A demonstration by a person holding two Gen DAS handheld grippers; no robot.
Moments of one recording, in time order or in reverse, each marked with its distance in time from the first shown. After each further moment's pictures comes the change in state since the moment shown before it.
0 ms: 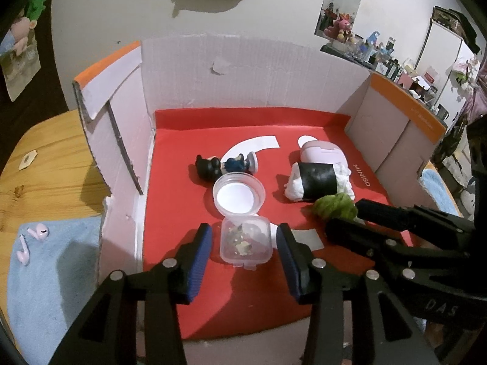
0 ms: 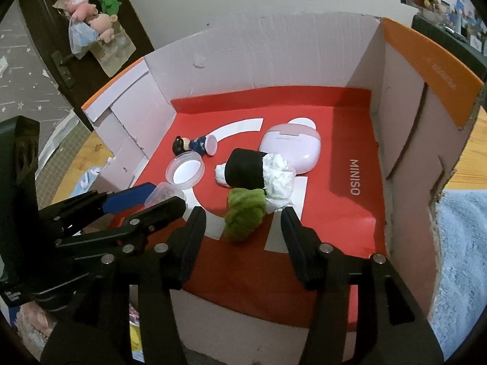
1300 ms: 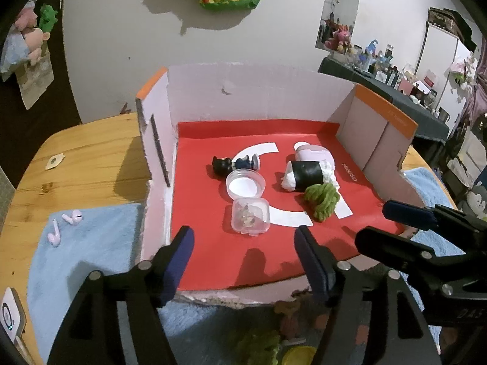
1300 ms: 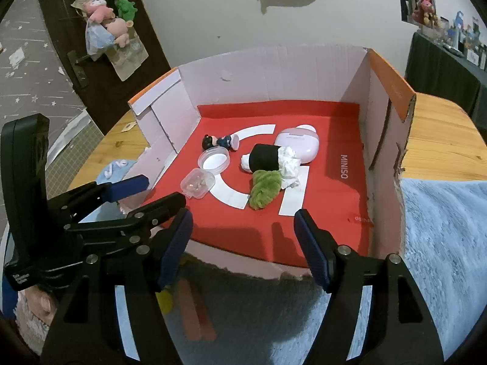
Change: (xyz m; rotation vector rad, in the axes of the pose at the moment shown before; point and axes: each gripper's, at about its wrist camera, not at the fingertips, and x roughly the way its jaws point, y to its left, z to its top) left arm -0.040 -0.006 -0.018 0.010 -0.083 0.045; right arm -0.048 0.023 -0.020 -0.042 -0.063 0.008
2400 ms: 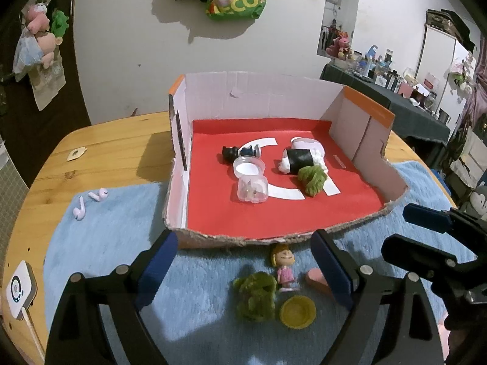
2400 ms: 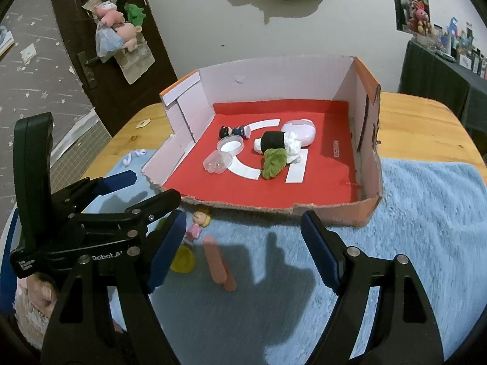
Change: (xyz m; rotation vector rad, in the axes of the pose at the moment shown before) left arm -0.048 -0.003 -0.037 0.002 -0.039 0.031; right arm -0.047 0.019 -0.036 -0.015 -0.044 -0.006
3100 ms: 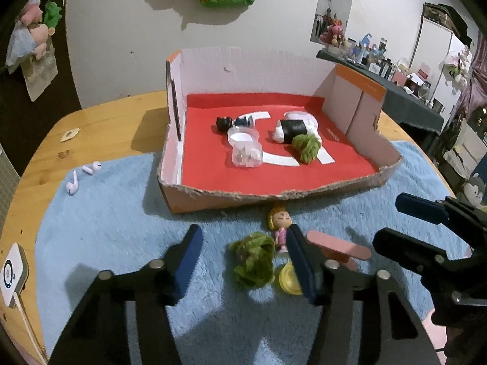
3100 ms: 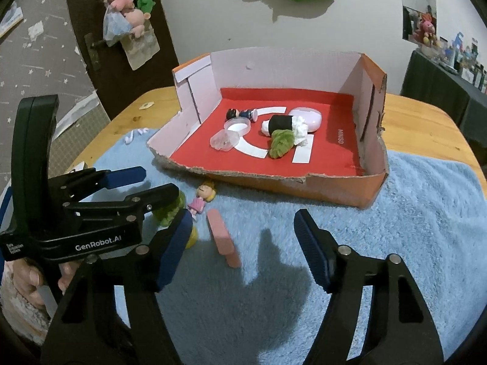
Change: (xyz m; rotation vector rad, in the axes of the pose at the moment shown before) left arm 0.001 0.004 -0.023 0.011 0.073 -0.042; right arm 0.001 0.015 -0.024 -0.076 0.015 -0.031
